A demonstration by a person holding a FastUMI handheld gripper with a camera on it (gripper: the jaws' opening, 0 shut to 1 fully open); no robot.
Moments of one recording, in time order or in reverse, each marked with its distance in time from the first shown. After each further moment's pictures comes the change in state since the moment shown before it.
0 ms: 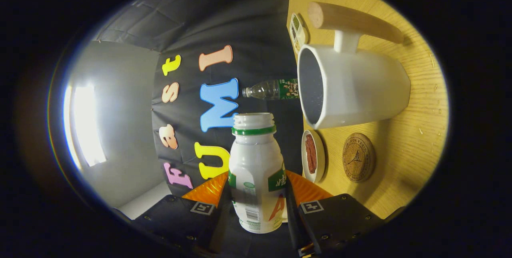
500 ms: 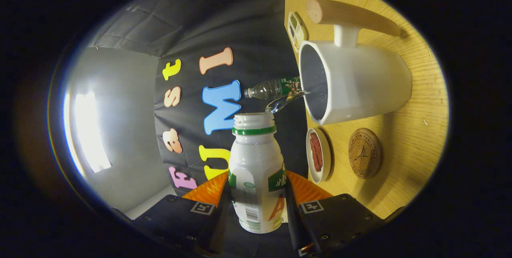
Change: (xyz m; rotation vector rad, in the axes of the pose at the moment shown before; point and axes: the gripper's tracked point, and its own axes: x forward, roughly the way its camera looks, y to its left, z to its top) arm 0.004 0.004 -0.002 0.027 -0.009 0.016
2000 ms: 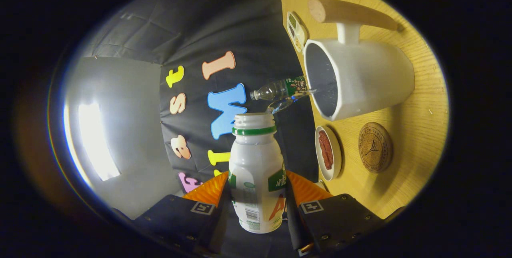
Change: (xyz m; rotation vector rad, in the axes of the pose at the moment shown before) arm 0.002 0.018 0.000 0.065 -0.022 0.046
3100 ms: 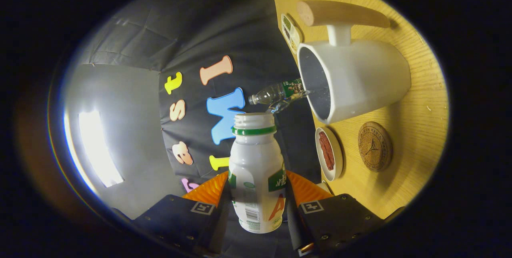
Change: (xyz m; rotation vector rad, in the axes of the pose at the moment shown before) arm -0.009 0.003 0.006 0.057 -0.028 0.004
